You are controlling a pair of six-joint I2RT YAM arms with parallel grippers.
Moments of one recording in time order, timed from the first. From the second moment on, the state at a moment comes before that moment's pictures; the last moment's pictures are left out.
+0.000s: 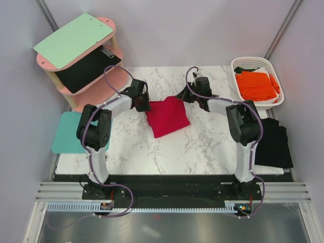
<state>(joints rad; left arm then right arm) -0.35 1.98 1.37 -0.33 0.09 -0.43 0.34 2.05 1.31 0.24 -0.32 0.65</state>
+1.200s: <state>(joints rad) -0.34 1.91 1.28 -0.15 0.17 -0.46 0.31 2.24 1.28 0.51 -0.61 0.84</state>
